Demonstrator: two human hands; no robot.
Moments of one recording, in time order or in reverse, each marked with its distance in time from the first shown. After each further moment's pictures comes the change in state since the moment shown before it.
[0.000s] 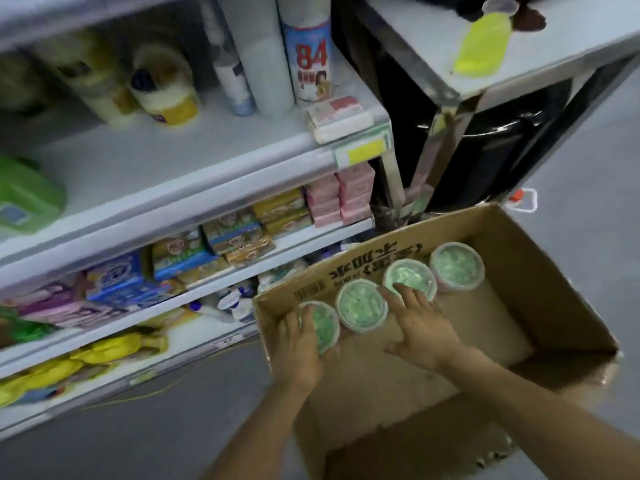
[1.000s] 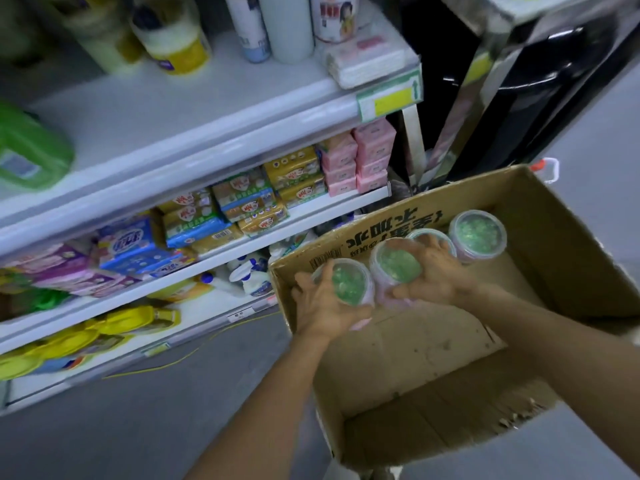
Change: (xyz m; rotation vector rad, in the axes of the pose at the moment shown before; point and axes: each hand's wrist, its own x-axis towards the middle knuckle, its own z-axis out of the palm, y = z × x) left_hand 0.011 0.006 -0.012 -0.361 -0.126 -0.139; right_hand 0.029 -0.005 -0.018 0.269 -0.037 0.089
